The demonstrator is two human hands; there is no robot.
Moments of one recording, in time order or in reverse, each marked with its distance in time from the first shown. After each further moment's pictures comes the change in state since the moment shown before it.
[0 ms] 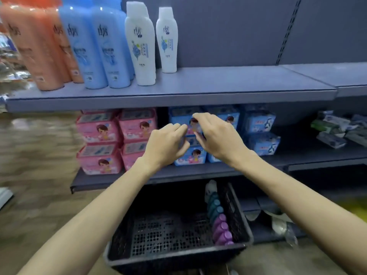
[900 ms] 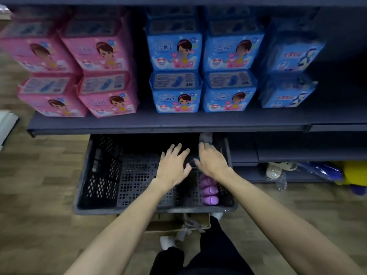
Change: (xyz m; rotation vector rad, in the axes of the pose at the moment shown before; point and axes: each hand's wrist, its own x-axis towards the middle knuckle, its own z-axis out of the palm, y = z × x) left_hand -0.153 0.113 0.186 -0.239 -0.939 -0.546; right_hand -0.202 0.042 0.210 0.163 -0.928 0.323
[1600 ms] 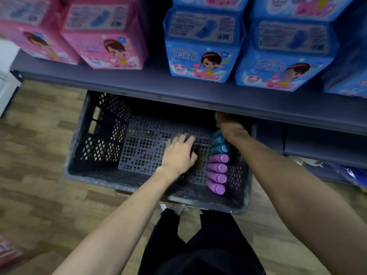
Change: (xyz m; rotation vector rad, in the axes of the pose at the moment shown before) left_hand 0.013 -0.008 0.054 -0.059 -0.116 -0.212; right_hand 0.120 0.057 0.068 -0.004 0.040 -0.102
